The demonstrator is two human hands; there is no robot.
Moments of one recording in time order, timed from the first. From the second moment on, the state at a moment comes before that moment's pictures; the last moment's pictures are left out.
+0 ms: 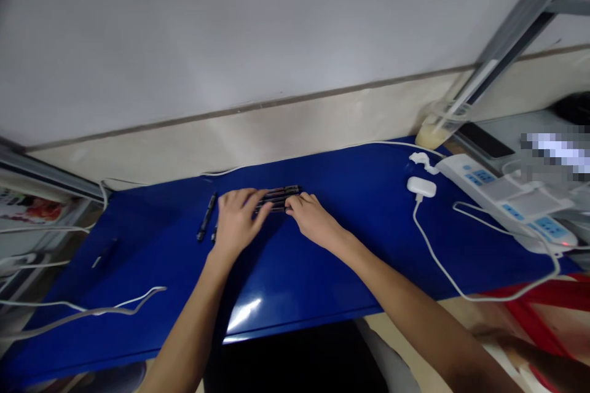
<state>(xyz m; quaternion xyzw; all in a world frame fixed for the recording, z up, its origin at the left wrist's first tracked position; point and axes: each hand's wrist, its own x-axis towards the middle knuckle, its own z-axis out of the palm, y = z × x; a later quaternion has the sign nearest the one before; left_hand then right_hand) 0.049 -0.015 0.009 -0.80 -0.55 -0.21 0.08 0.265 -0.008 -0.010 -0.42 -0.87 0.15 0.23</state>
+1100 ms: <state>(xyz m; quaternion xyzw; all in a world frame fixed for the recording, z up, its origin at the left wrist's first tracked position) 0.075 -0.027 -0.008 -0.81 -0.55 -0.18 -0.11 0.279 -0.004 0.001 -0.47 -0.78 0.25 0.32</state>
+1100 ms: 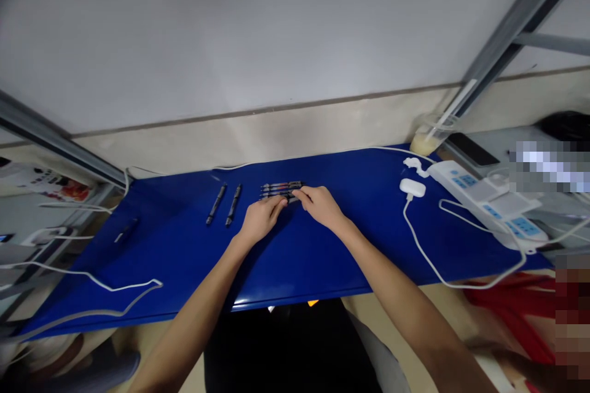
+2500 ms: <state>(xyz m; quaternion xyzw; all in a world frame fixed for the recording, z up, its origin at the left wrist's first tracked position) 0.080 -0.031 -0.003 -0.84 -0.51 -0.14 -0.12 0.276 -0.004 0.000 -0.40 -0.73 0.41 0.37</state>
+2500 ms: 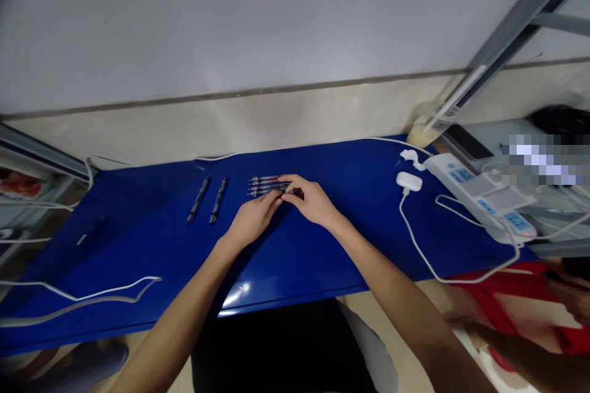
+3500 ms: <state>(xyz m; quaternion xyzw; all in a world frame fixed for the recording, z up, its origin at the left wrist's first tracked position) 0.079 -0.032 -0.001 -0.75 -0.63 -0.18 -0.08 0.284 -0.001 0.007 -0.46 -0.68 0.40 0.41</state>
